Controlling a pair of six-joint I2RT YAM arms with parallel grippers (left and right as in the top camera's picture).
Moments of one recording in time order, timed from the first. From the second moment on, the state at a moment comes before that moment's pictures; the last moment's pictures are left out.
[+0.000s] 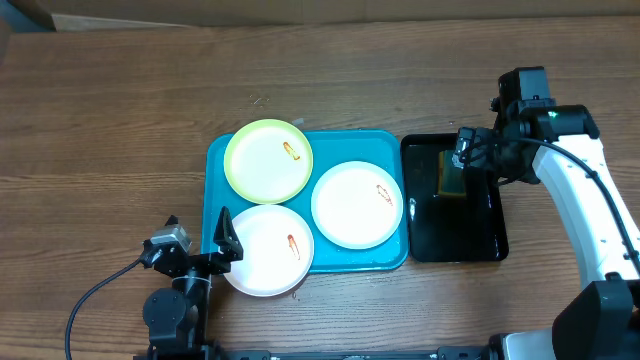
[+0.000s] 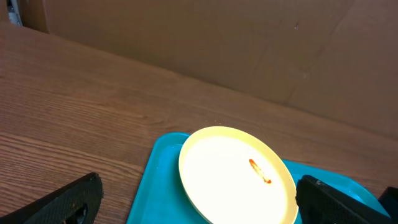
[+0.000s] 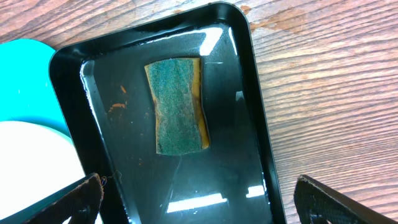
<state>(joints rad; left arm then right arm) 0.07 0.02 0.04 -0.14 0.04 -0.31 0.05 1.60 1.34 -1.05 0.01 0.28</state>
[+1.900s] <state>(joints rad) 0.07 0.02 0.04 -0.14 0.04 -0.31 0.05 1.60 1.27 -1.02 0.01 0.28</state>
